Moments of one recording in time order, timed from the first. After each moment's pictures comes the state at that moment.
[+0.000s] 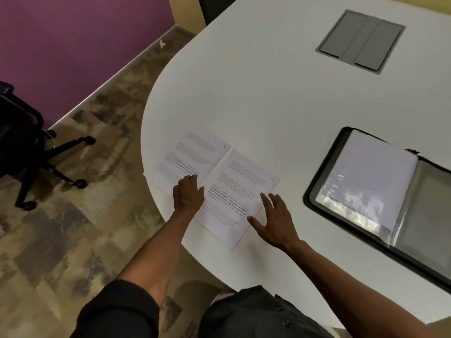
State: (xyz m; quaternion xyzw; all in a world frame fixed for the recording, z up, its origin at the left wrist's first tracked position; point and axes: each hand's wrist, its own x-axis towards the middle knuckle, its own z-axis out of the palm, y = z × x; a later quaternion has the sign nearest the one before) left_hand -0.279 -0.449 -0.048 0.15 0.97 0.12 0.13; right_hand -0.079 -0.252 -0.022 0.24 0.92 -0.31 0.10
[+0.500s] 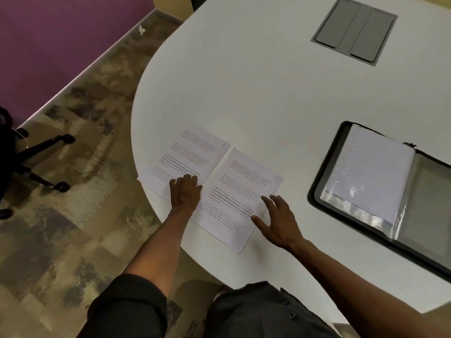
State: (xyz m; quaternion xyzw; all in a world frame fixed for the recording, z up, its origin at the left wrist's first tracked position) left_hand -0.327 -0.462 -0.084 0.22 0.97 0.05 0.12; right_hand -0.101 -0.266 -0.022 0.27 0.90 -0.30 0.13
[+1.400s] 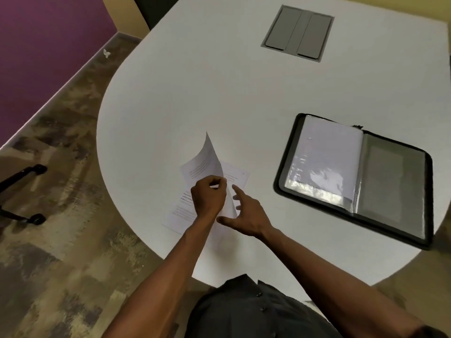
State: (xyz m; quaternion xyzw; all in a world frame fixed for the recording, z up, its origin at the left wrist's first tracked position) left_hand -0.202 -0.342 0.027 0.06 0.87 0.46 0.17; right_hand -0.094 -0.264 0.013 0.29 0.85 -0.43 0.11
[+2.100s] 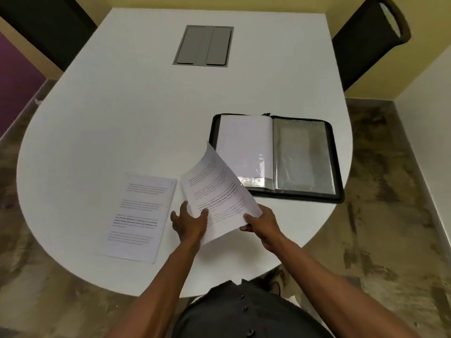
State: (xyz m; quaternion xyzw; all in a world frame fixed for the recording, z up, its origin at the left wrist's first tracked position) left_hand -0.036 -0.267 0.005 0.03 0.88 0.36 0.32; right_hand 0.128 -0.157 0.007 0.53 0.47 -0.69 -0.12
